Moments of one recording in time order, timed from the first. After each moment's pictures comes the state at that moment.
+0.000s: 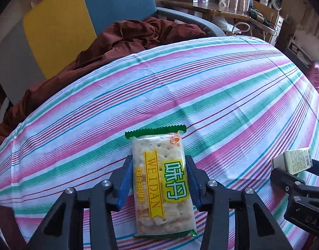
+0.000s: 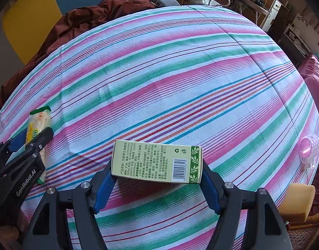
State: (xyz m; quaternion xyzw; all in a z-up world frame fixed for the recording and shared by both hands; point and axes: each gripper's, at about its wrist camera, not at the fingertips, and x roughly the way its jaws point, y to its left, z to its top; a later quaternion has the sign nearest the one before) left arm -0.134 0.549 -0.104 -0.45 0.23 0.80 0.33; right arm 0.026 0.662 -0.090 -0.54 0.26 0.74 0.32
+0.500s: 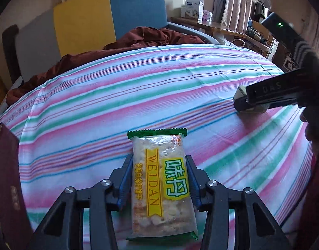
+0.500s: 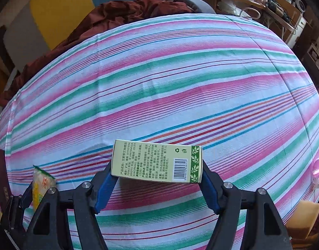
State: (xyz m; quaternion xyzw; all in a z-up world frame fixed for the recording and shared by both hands) left arm -0.047 0.409 -0.106 -0.41 0.17 0.83 0.34; right arm 0.022 0.609 -0.086 -0.55 0.20 0.78 0.23
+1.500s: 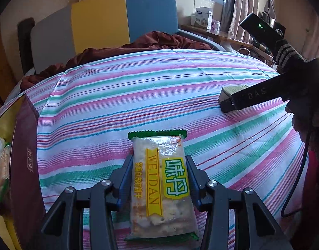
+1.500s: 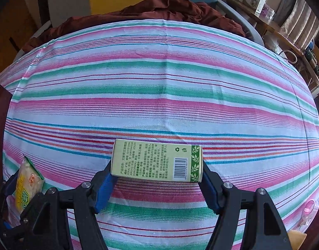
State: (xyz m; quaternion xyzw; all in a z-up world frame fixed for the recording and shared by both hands) left arm -0.028 0.363 -0.111 -0.40 0.14 0.85 0.32; right arm -0.012 0.549 -0.092 -0.57 0.09 0.81 0.14
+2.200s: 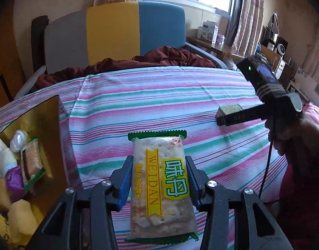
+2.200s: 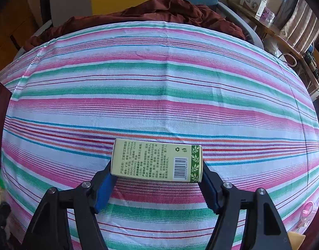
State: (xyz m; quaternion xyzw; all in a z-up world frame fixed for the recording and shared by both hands) left arm -0.016 0.299 -0.048 -0.39 0.09 0.86 0.32; right arm -0.018 0.550 -0.095 -0.57 0.08 0.81 0.14
